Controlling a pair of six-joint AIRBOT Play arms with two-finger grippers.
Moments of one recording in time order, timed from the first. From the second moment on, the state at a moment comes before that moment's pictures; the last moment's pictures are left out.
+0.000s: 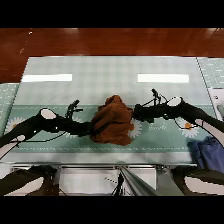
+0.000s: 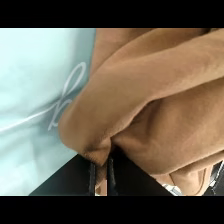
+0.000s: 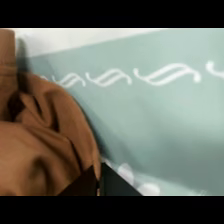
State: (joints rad) left arm -0.26 -1.24 0.49 0.59 -0.93 -1.16; right arm 0.20 -1.44 0.69 -0.60 0.78 1.39
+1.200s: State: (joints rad) left arm -0.05 -0.86 1.46 0.60 -1.35 -1.25; right arm -0.05 -0.71 1.35 -1.37 0.90 1.60
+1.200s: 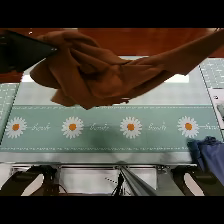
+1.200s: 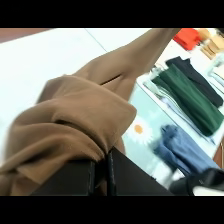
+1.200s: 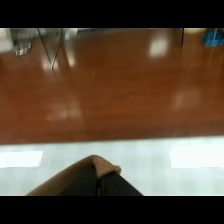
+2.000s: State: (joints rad) left arm -0.05 -0.80 1.53 0.63 -1.68 -1.51; right arm -0.07 -0.75 1.77 -1.64 1.23 1.54
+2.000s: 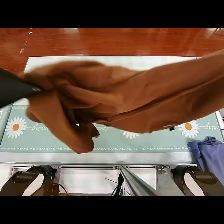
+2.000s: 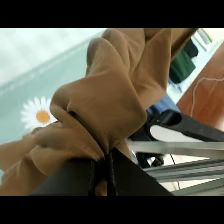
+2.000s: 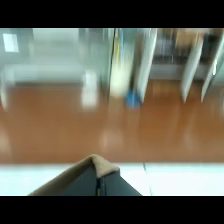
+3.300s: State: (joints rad) left arm 0.11 -1.07 0.81 0.64 -1.49 -1.19; right arm -0.07 -1.51 1.78 -1.31 1.43 1.39
